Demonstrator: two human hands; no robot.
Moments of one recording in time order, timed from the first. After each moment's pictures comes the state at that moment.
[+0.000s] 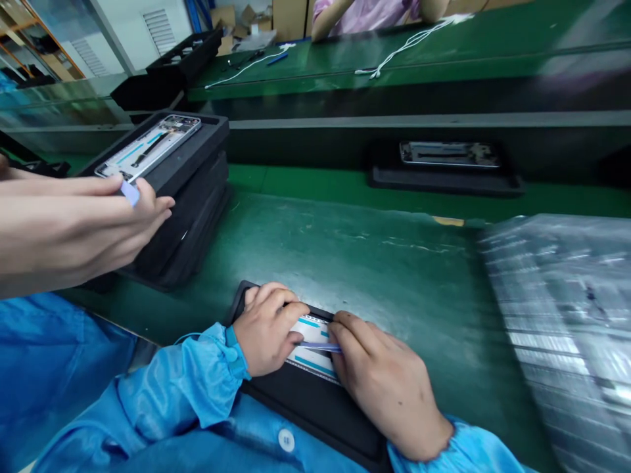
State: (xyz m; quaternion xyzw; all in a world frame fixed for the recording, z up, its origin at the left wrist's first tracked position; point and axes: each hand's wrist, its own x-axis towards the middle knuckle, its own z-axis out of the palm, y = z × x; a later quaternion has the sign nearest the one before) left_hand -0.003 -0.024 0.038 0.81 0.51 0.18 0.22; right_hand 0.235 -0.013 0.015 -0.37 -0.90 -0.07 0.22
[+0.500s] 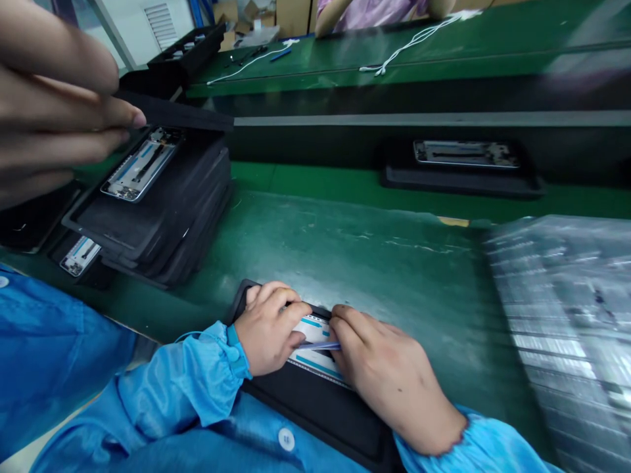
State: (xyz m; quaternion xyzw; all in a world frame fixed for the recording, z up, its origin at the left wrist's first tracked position) left_hand -0.003 -0.025 0.034 0.82 0.51 0.18 0.21; right_hand 0.235 0.003 0.022 -0.32 -0.93 -0.06 0.19
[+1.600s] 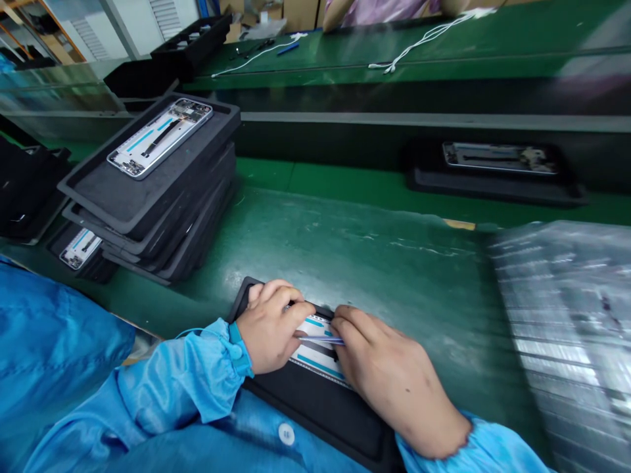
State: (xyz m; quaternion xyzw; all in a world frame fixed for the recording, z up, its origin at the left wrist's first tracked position) left_hand -0.005 -0.026 0.038 0.82 0.51 0.17 0.21; right_hand 0.232 0.004 0.027 -0.32 -0.93 -0.05 0.18
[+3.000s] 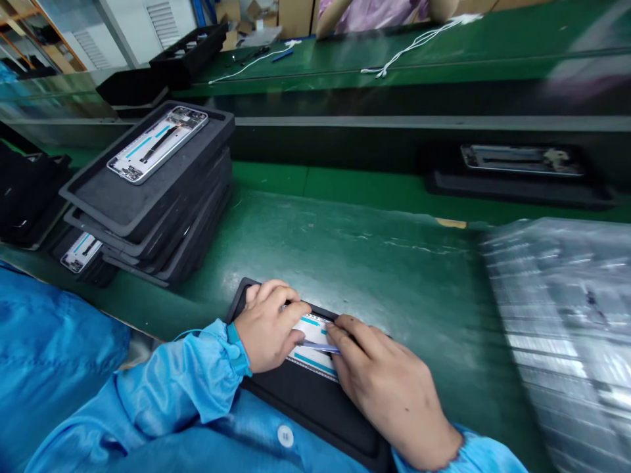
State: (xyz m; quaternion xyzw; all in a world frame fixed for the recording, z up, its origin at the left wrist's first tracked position) left_hand -0.002 -0.026 0.037 0.81 0.52 0.16 0.21; right_hand 0.240 -0.015 0.018 -0.35 -0.91 -0.07 0.20
